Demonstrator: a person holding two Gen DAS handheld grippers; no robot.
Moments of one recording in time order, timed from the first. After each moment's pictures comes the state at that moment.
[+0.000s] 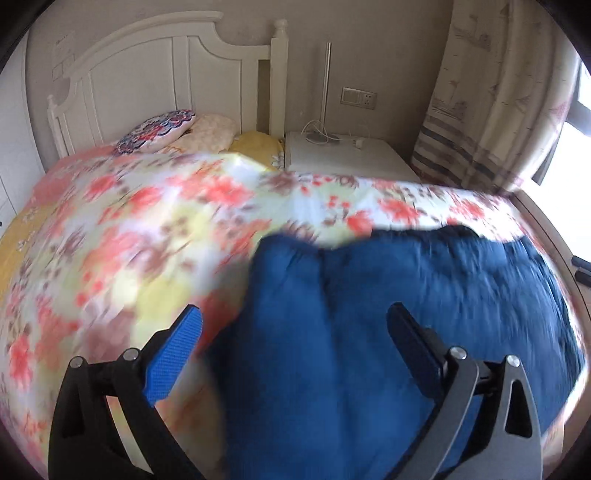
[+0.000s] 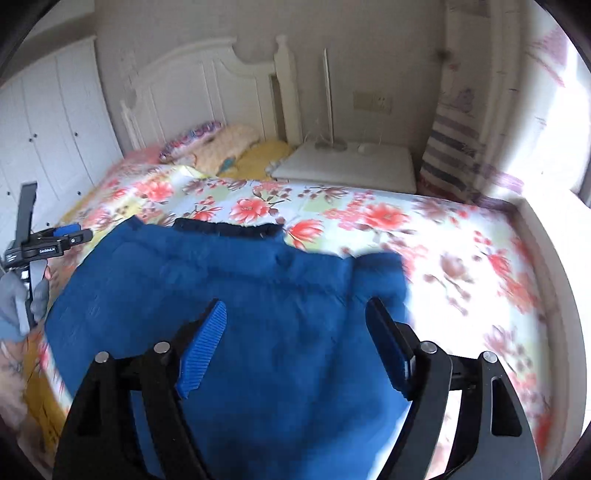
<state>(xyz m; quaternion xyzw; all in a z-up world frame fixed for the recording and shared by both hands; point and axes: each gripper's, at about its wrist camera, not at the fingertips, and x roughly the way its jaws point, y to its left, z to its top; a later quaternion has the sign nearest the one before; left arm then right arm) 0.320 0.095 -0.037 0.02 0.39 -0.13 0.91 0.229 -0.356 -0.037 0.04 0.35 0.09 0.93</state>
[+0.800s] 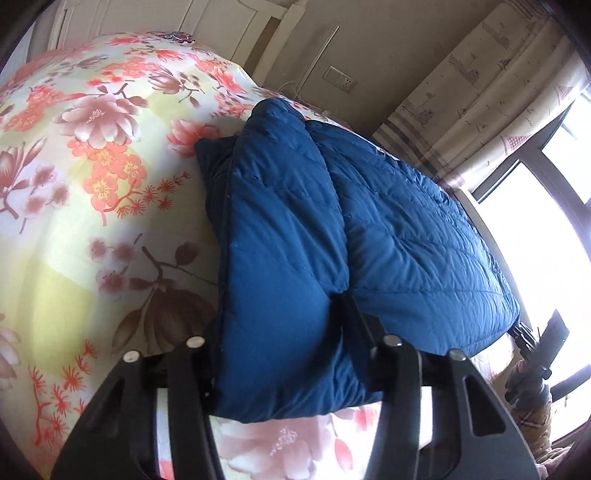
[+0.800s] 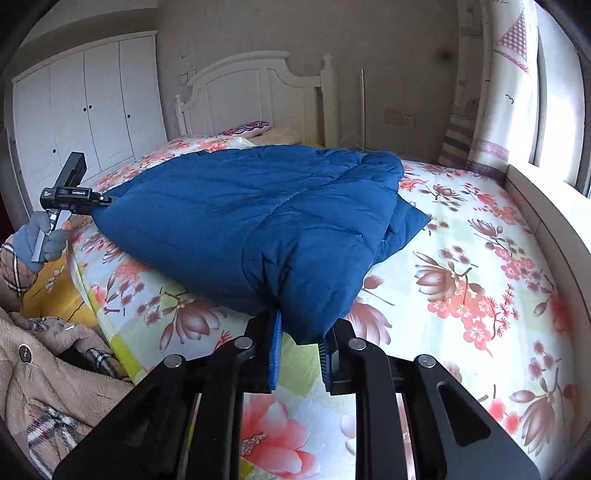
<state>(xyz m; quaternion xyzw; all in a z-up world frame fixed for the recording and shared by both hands) 0.218 0.138 -0.120 -0.14 0.44 -0.22 0.86 0.073 -0.351 -0.122 0.00 0.30 0.14 0.94</state>
